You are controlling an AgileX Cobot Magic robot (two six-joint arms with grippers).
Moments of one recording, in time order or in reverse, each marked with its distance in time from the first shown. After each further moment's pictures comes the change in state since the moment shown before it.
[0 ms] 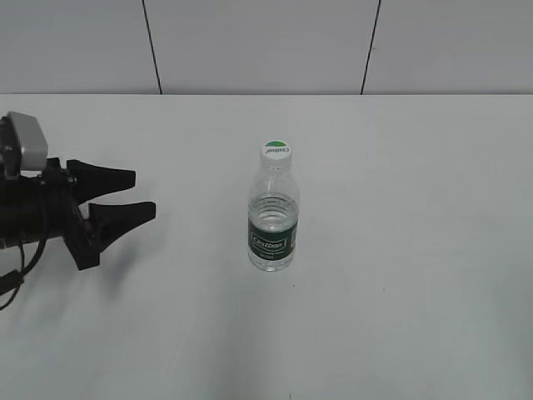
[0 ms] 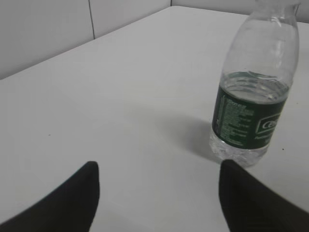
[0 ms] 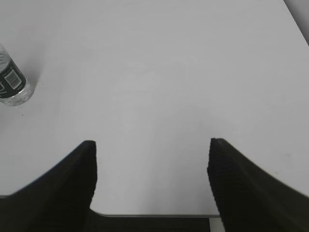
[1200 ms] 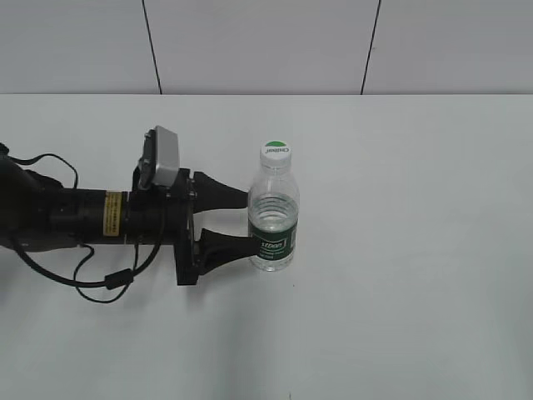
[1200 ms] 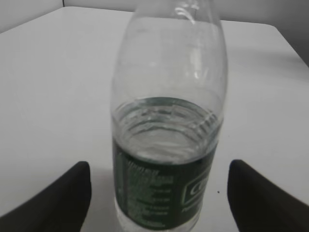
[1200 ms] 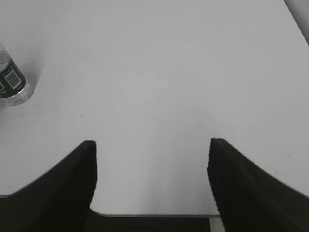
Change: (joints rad) left arm -0.325 0.230 -0.314 0.089 0.013 -0.124; right arm 0.000 0.000 0.000 0.000 0.000 0.000
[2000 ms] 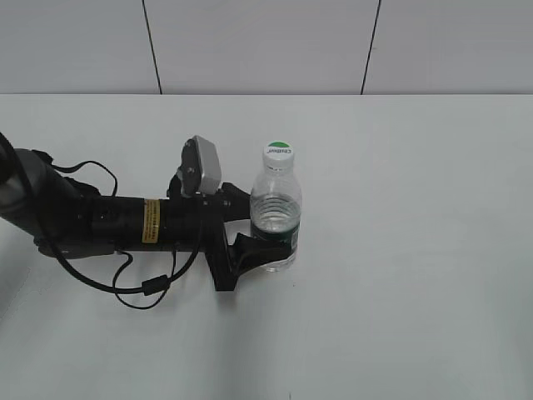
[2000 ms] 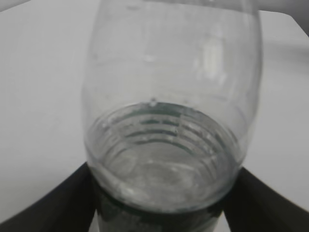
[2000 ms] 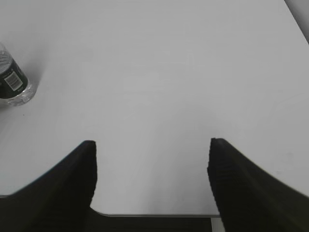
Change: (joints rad) left arm -0.116 0.033 -0.039 -0.132 0.101 -0.006; right arm 0.000 0.000 0.000 0.009 0.000 0.001
